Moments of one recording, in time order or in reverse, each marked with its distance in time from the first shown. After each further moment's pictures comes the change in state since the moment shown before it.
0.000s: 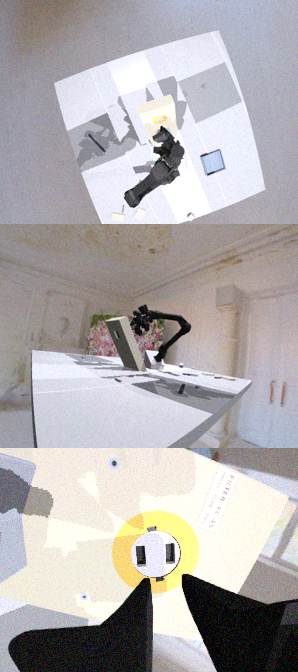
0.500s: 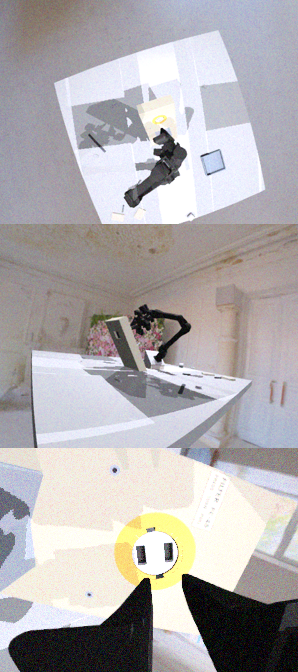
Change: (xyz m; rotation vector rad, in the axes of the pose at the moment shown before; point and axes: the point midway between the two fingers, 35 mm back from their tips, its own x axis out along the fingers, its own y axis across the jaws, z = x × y) arm -0.011 -0.001 0.003 0.020 -0.002 0.002
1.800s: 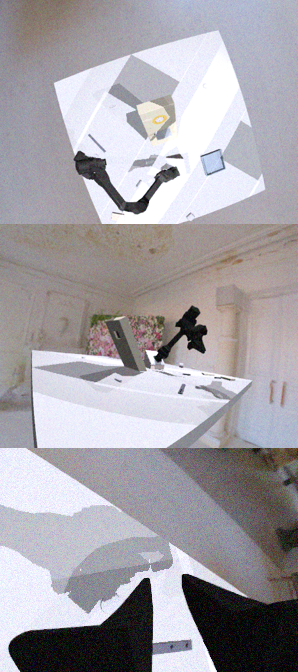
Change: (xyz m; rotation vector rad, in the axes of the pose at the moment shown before) arm 0.011 -0.080 0.486 0.055 -1.091 0.454
